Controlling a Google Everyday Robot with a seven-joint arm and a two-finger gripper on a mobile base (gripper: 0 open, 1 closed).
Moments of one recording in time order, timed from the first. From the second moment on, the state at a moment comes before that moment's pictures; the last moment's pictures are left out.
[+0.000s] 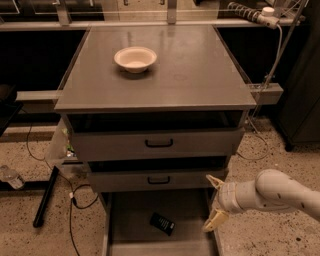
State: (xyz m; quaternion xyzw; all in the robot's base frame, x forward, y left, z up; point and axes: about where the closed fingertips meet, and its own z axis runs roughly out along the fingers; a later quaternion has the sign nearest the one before) arm 0.486 -0.177 0.504 -0.60 0.72 0.15 0.32
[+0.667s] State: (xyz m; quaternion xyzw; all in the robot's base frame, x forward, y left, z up) arm 0.500 -0.160 0.393 -0.58 0.74 0.19 0.30
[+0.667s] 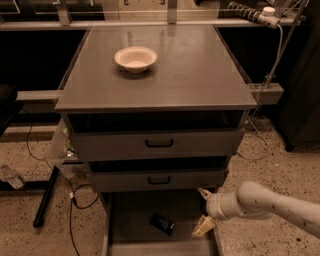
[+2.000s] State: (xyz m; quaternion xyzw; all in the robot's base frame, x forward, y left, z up) arm 0.519 -0.120 0.262 -0.50 0.71 0.29 0.40
